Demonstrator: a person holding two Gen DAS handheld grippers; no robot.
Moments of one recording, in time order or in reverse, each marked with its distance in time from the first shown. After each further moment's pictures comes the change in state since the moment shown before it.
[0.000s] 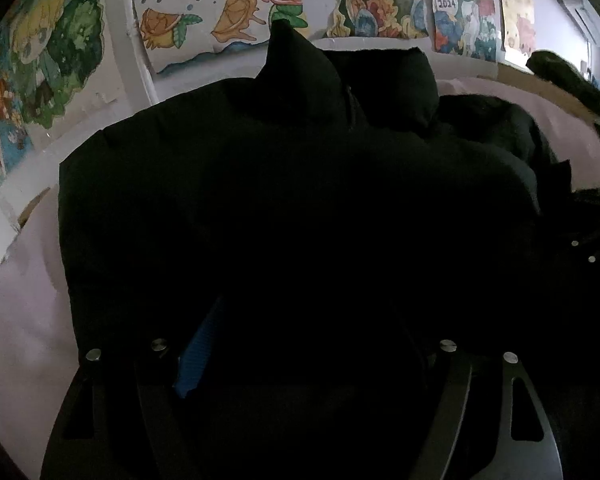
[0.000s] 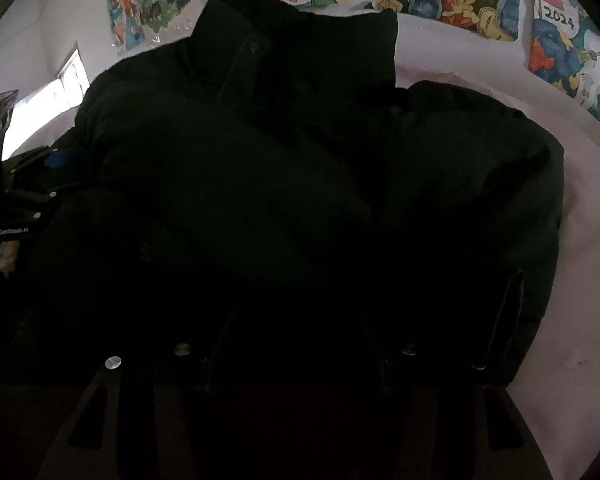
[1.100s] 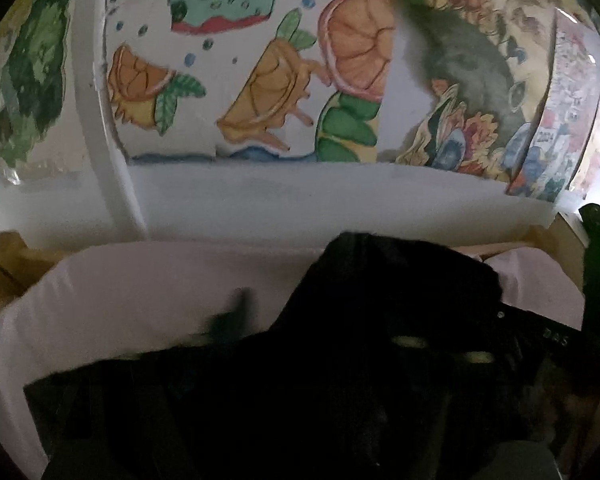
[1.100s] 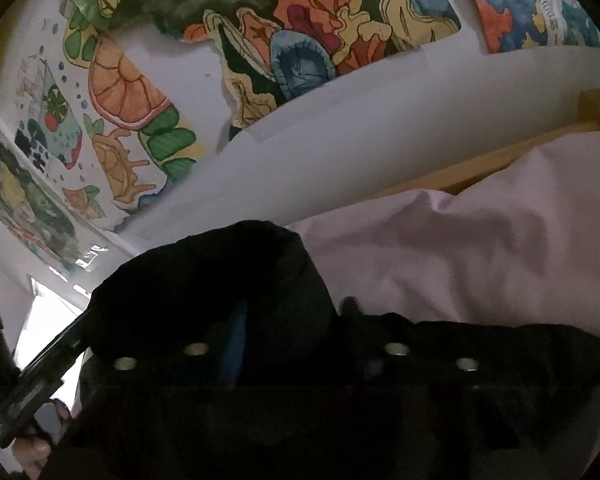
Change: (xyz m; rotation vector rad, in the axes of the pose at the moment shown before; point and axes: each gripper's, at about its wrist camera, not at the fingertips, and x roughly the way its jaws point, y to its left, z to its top) left arm 0.065 0.045 0.211 -0.298 -0.012 -0.027; right arm 0.044 -0.106 0.194 0.624 -0.157 0.072
